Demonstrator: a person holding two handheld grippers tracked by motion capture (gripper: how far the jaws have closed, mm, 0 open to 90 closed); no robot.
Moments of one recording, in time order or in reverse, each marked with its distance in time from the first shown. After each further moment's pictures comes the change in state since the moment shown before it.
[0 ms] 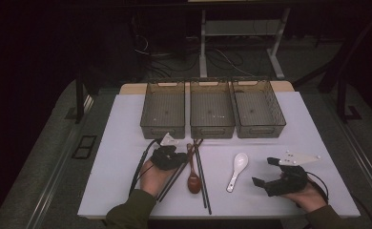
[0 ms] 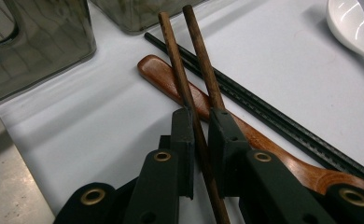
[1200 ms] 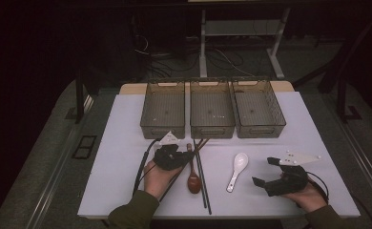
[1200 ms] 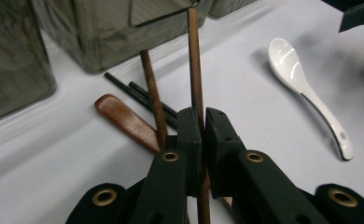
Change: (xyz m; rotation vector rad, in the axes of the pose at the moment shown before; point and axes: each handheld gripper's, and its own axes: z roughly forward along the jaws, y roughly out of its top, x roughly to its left) left arm -0.015 0.011 -0.009 -0.113 -0.106 -0.025; right arm 0.000 0.000 -0.001 -0.003 0.000 0.002
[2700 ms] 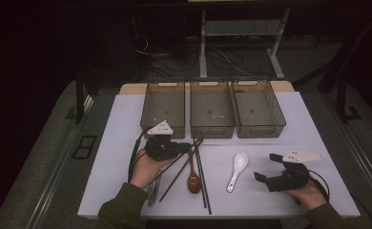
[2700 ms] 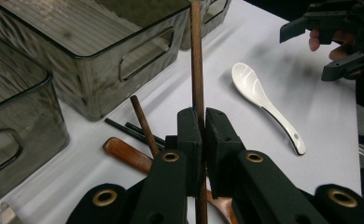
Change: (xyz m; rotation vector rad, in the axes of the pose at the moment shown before) left arm 0.011 0.033 -0.033 -0.018 -0.108 0.112; right arm -0.011 -0.002 0.001 -0.059 -0.027 0.019
